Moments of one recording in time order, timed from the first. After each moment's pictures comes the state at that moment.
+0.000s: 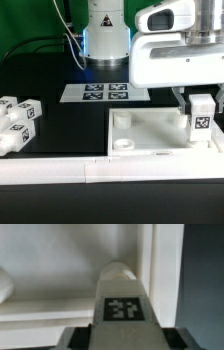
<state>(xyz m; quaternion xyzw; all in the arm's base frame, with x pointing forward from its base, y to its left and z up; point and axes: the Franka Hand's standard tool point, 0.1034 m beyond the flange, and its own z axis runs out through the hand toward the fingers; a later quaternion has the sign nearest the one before) 0.640 0.107 0.083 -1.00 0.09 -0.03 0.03</state>
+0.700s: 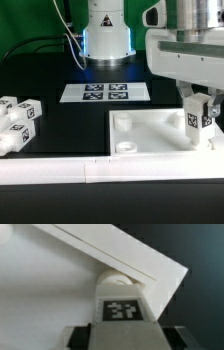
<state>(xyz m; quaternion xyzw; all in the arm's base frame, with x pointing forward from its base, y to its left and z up) 0.639 0.106 0.083 -0.84 0.54 -0.02 0.06</state>
